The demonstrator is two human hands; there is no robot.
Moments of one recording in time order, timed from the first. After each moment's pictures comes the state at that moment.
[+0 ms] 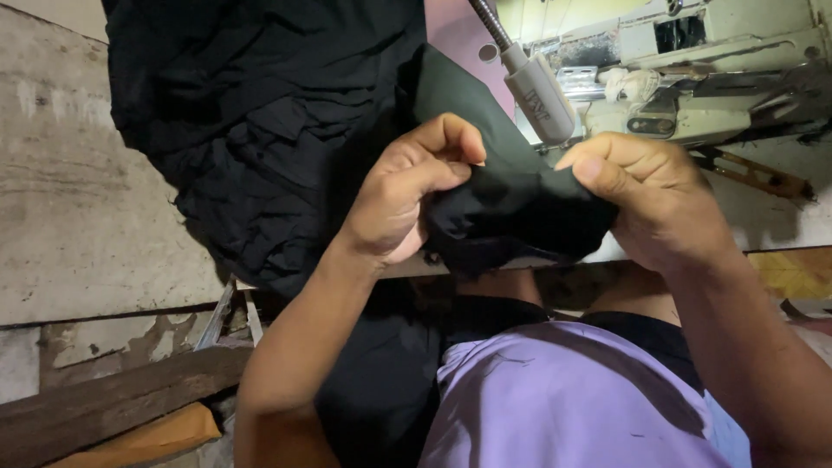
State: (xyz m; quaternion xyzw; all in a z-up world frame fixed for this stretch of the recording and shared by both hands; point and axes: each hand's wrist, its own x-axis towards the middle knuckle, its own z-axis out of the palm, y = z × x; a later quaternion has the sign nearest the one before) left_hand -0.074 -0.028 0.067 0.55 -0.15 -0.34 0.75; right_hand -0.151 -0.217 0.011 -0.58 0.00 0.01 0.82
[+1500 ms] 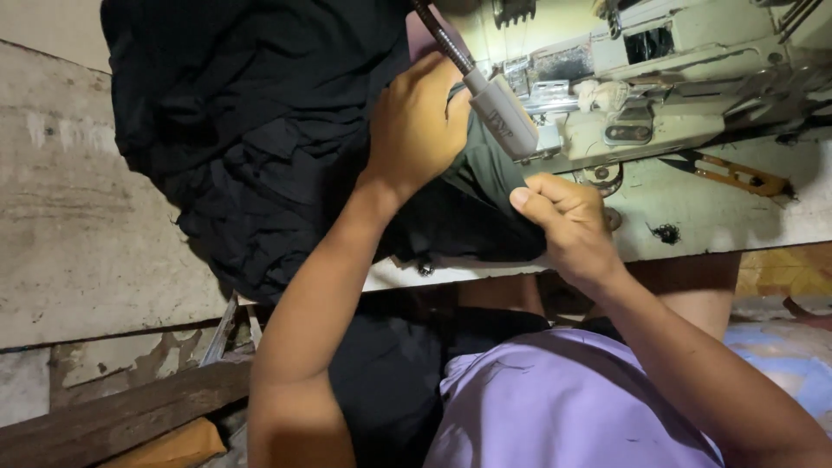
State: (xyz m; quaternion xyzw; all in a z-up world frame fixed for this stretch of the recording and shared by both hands) left_hand -0.019 -0.071 0.045 0.87 -0.40 0.13 0.26; right_hand -0.149 -0.185 -0.024 -0.70 0.05 -0.09 0.71
